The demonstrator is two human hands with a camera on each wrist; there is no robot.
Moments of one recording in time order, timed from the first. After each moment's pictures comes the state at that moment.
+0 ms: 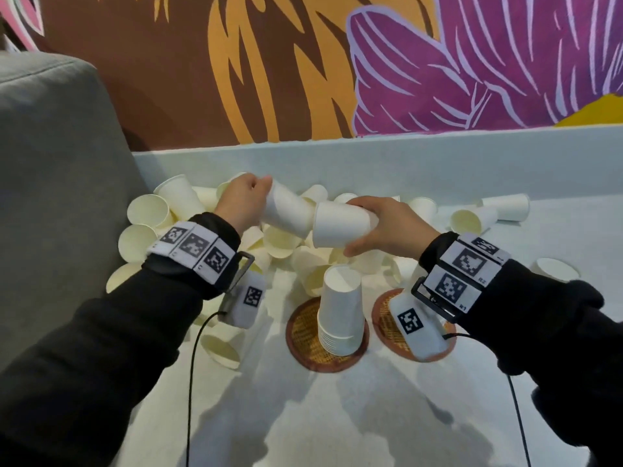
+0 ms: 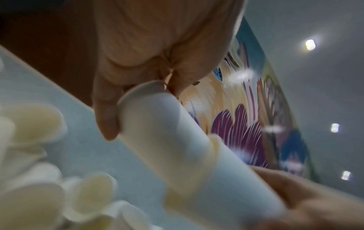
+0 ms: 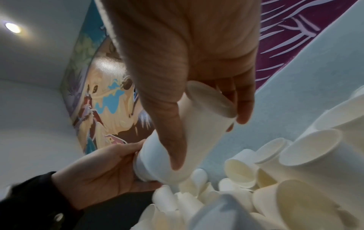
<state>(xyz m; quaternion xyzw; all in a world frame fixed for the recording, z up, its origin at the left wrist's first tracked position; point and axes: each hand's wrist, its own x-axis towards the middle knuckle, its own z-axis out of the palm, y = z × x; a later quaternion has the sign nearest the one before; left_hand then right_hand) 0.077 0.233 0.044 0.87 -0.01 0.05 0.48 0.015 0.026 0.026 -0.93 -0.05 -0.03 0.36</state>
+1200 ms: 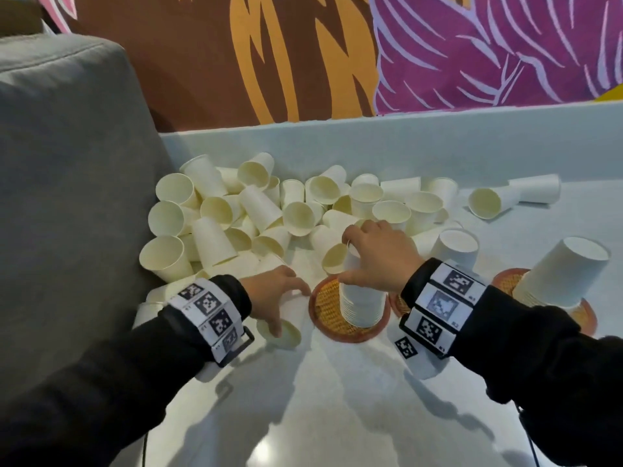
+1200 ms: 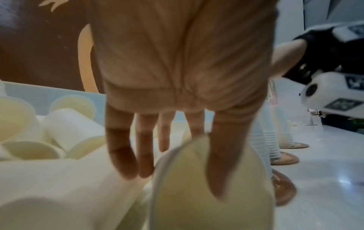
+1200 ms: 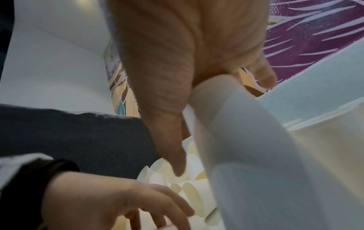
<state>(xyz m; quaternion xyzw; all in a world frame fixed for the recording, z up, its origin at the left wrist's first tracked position) 0.007 0.265 -0.048 0.94 -0.24 -0.26 -0.01 -0.015 0.067 -0.022 -0.99 -0.10 0.01 0.07</state>
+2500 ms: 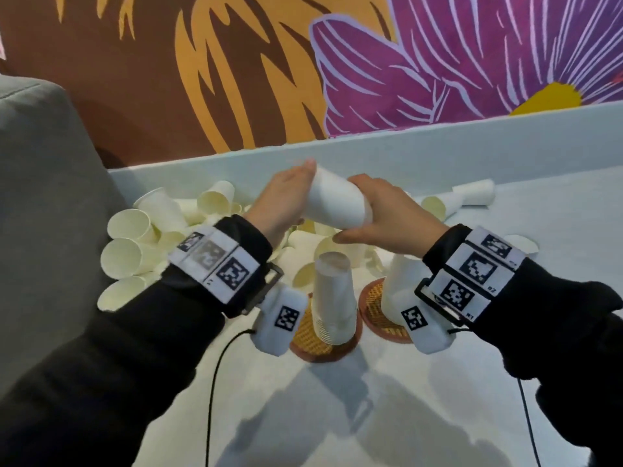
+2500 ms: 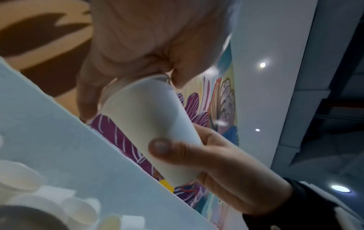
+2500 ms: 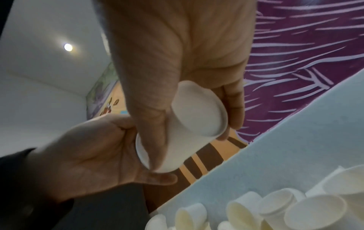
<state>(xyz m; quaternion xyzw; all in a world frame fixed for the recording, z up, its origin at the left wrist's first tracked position) 0.017 0.171 0.073 0.81 -0.15 -0.04 0.57 -0.022 0.014 0.043 -0.94 -0.08 -0.13 0.29</state>
